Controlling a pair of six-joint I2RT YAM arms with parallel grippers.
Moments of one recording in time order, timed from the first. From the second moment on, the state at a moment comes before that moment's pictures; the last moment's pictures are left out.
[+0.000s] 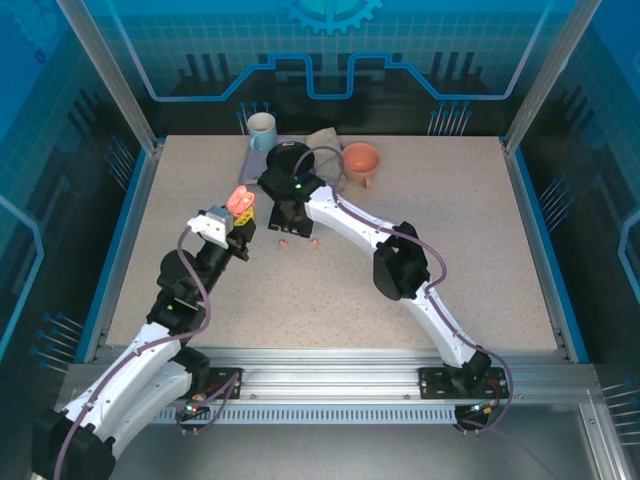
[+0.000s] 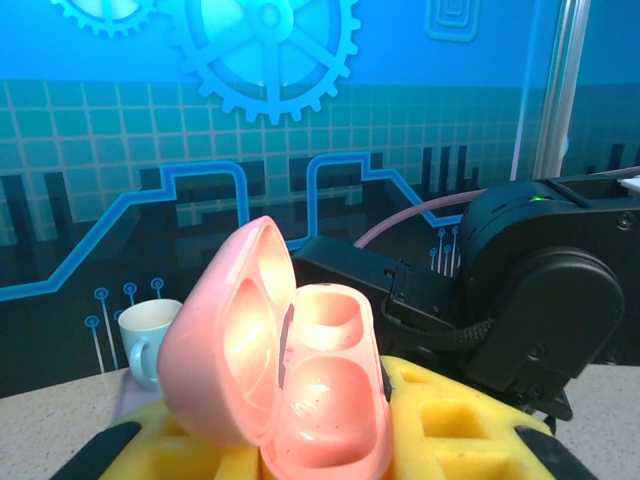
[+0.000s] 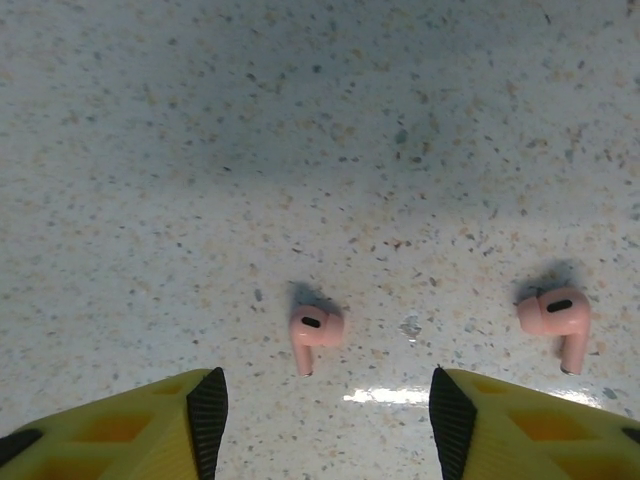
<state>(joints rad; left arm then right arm) -0.36 0.69 0.41 0.44 0.02 0.01 0.82 2.48 2.38 -1.13 0.09 1.02</state>
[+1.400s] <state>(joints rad) -0.36 0.70 0.43 0.41 0.01 0.04 0.86 2.69 2.56 -1.18 0.11 1.17</state>
